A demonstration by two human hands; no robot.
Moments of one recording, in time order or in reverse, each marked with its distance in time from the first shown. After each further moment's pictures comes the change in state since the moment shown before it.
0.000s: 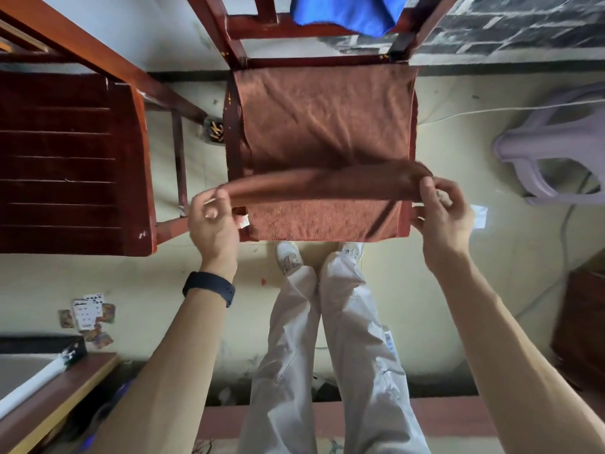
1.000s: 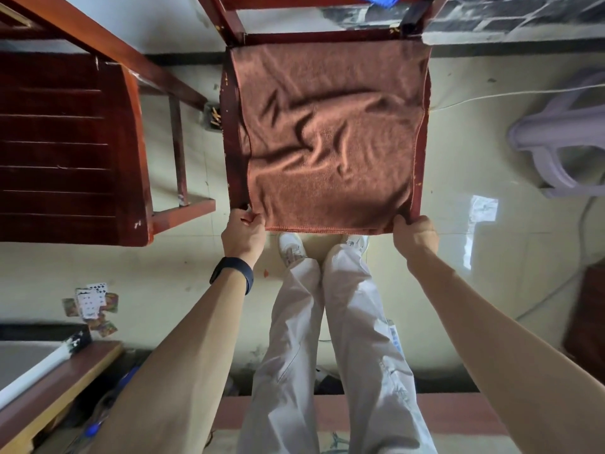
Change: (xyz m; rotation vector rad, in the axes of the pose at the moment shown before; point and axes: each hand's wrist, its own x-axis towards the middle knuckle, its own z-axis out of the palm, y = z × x) left_hand -0.004 -0.060 0.026 0.529 -0.209 -0.166; right_hand 0.019 0.087 0.012 -0.827 -0.009 0.296
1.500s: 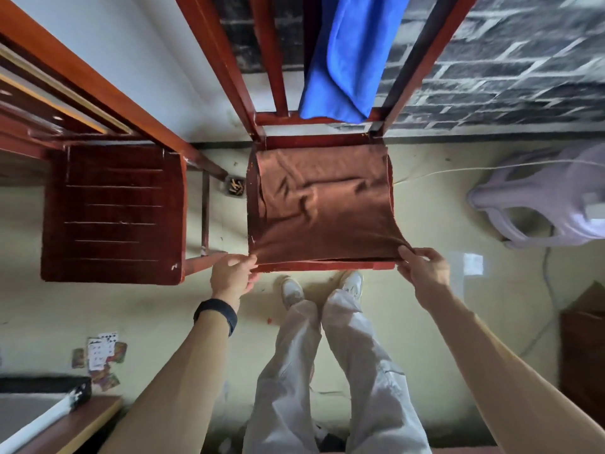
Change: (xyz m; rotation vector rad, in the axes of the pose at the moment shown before) left_hand -0.072 0.046 -0.109 -0.413 -0.135 -0.155; right_hand -0.075 -0.020 -0.107 0.779 -0.098 0.024
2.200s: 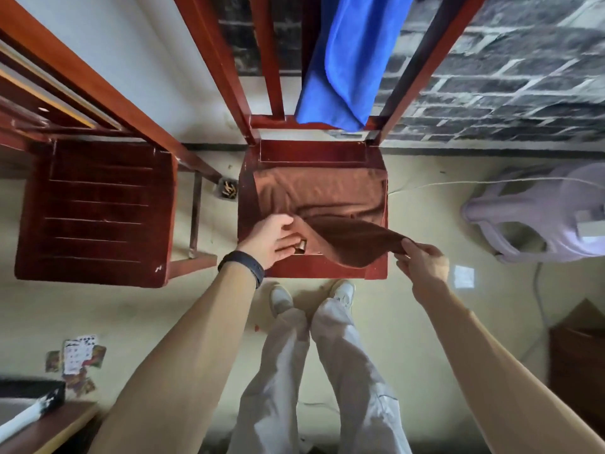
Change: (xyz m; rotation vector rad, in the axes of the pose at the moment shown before) left_hand -0.018 0.084 0.086 -0.187 -0.454 -0.181; right_hand 0.020 -0.024 0.009 0.014 0.056 -0.030
